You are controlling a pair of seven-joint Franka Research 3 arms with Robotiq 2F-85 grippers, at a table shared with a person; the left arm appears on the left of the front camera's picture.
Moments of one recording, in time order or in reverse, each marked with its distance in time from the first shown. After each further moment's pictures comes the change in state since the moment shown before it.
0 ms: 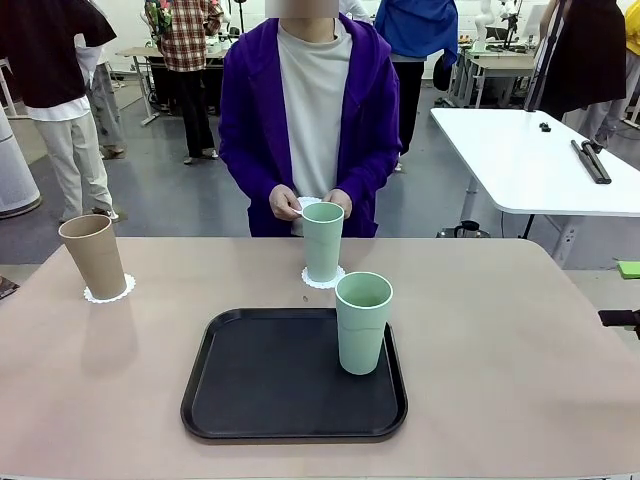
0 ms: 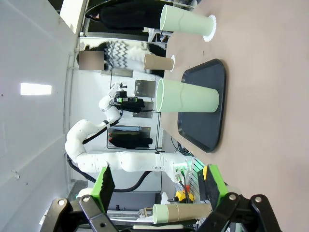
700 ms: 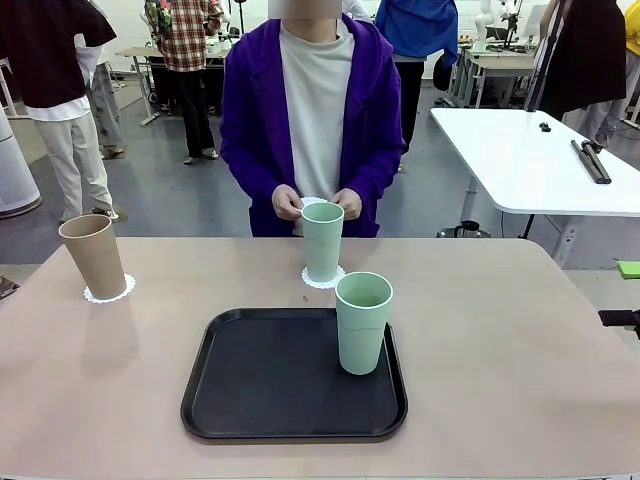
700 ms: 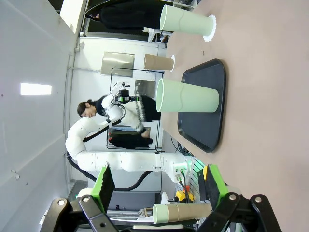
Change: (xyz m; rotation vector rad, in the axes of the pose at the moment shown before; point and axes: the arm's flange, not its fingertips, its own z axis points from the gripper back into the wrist) left arm 0.007 0.008 -0.017 -0.068 0.003 0.011; right arm 0.000 0.000 0.000 0.000 0.000 0.000
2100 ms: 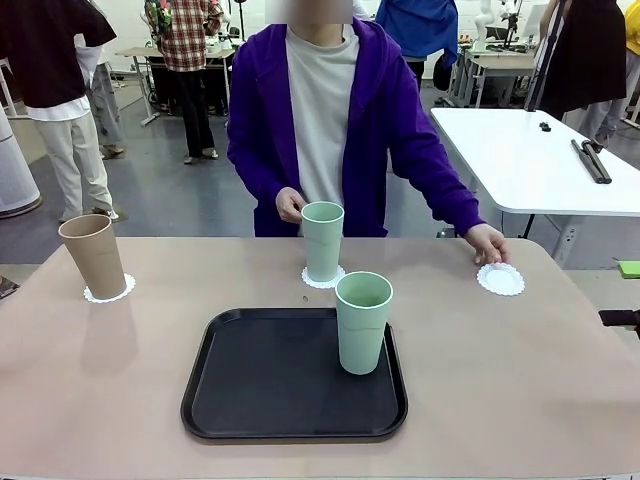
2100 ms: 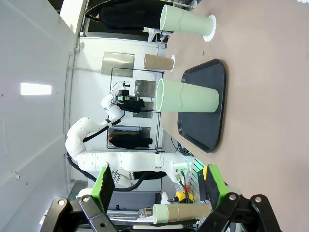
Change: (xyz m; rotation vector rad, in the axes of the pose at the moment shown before) left arm 0.002 -0.001 -0.001 0.026 0.001 0.024; right arm 0.000 0.000 0.000 0.000 0.000 0.000
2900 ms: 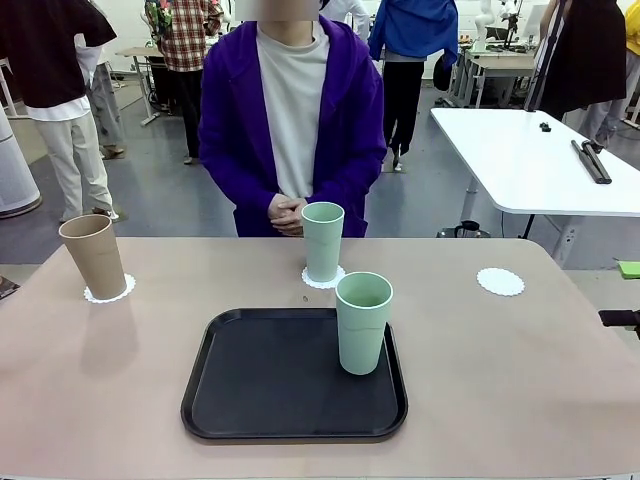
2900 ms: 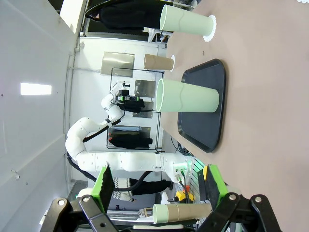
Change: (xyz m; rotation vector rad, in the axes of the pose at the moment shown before) left arm 0.000 0.000 0.000 0.000 0.000 0.000; right arm 0.000 0.000 0.000 0.000 0.000 0.000
